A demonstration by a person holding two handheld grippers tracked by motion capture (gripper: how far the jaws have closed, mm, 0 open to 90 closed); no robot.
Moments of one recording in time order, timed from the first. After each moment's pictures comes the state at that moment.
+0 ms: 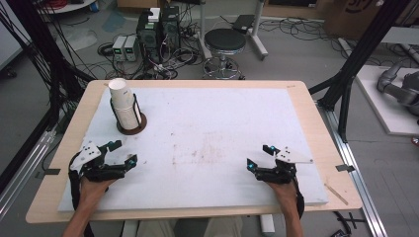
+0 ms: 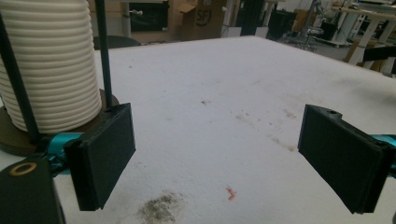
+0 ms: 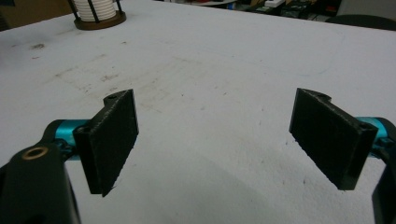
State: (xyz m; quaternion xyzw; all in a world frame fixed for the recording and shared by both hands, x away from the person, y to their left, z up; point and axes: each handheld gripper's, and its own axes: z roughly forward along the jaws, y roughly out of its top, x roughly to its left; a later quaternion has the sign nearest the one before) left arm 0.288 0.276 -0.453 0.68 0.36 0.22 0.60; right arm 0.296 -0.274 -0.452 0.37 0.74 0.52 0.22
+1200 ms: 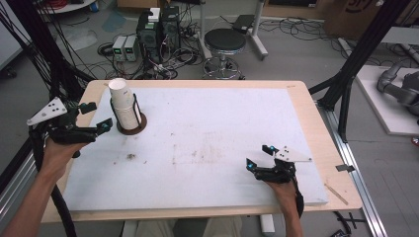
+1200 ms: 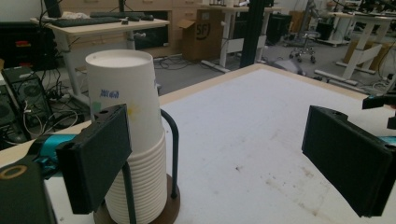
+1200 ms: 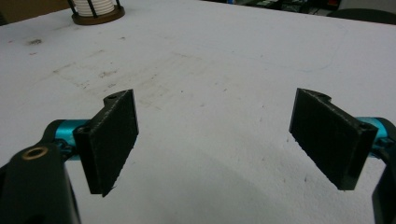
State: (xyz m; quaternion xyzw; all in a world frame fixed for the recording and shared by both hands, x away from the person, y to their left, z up) left arm 0.335 0.326 -0.337 0.69 0.32 0.24 0.60; right arm 0.297 -0.272 -0.452 0.37 0.75 0.51 0.21
